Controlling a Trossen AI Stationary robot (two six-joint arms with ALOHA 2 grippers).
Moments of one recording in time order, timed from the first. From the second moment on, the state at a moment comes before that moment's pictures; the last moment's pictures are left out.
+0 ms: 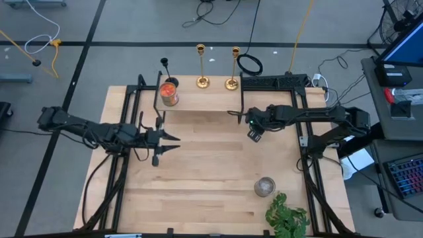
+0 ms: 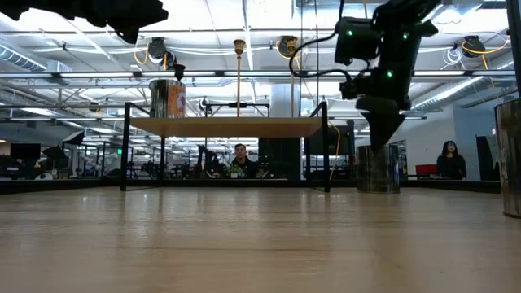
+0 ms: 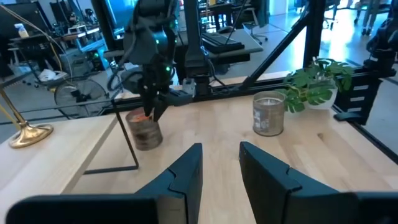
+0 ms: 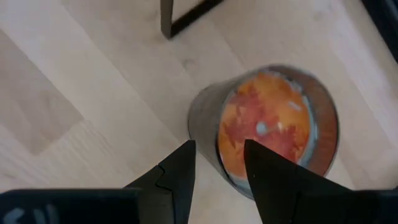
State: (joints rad) left arm -0.23 0.76 0.49 0.13 -0.22 0.10; right arm -0.24 1.41 0.92 -0.83 0.31 0.38
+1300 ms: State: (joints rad) left arm -0.25 0.76 0.49 0.13 -0.24 0.06; right arm 0.16 1.33 0.96 -0.27 0.05 0.35
